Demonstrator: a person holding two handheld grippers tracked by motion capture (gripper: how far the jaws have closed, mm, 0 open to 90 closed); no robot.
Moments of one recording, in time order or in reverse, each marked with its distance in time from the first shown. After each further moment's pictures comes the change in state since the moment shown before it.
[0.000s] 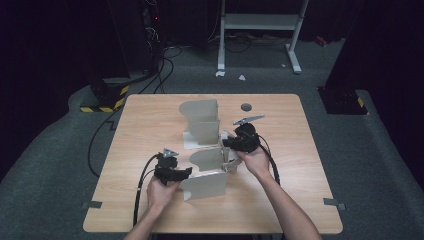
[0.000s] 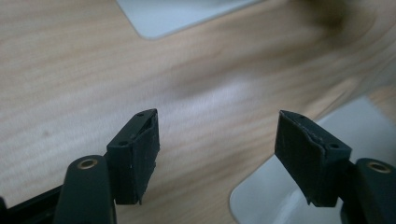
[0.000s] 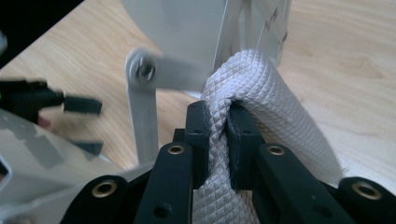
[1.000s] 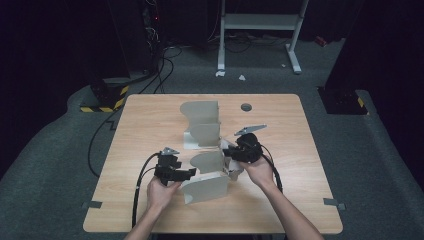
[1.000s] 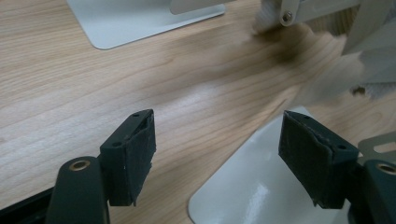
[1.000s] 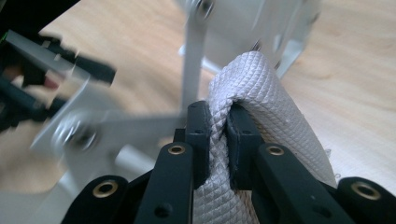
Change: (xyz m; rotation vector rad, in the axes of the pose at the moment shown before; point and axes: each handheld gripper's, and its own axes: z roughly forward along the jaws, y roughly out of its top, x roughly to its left) left arm -0.015 0.006 -0.018 0.019 -0.120 0.013; right arm 0.015 -0.017 -0.016 -0.003 0.025 -0.042
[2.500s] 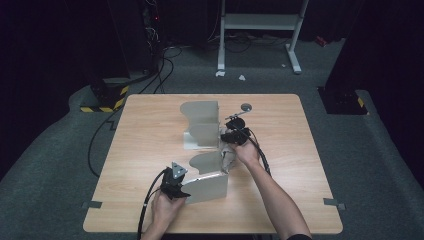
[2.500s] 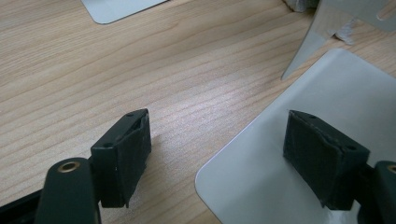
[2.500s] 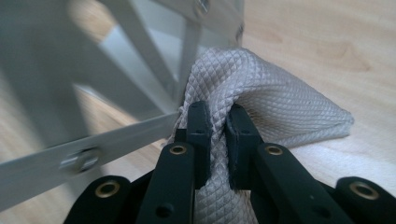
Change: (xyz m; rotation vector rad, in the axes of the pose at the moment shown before) left arm -0.020 -0.048 0.025 -0.085 0.204 0.155; right arm -0.049 0.032 0.082 0.117 -0.169 0.104
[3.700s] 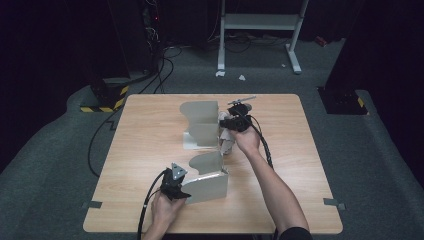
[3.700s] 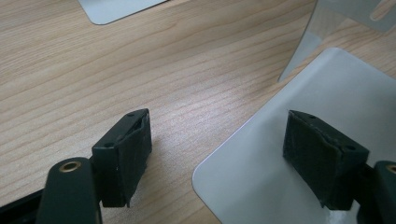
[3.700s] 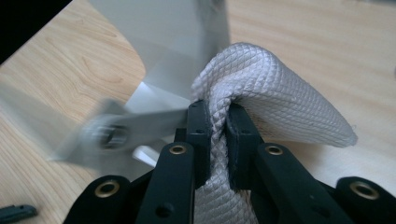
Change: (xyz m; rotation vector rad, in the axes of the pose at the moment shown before) left arm -0.001 -0.002 -0.001 -0.009 0.000 0.008; right arm -0.006 0.035 -0.029 -0.113 0.066 0.039
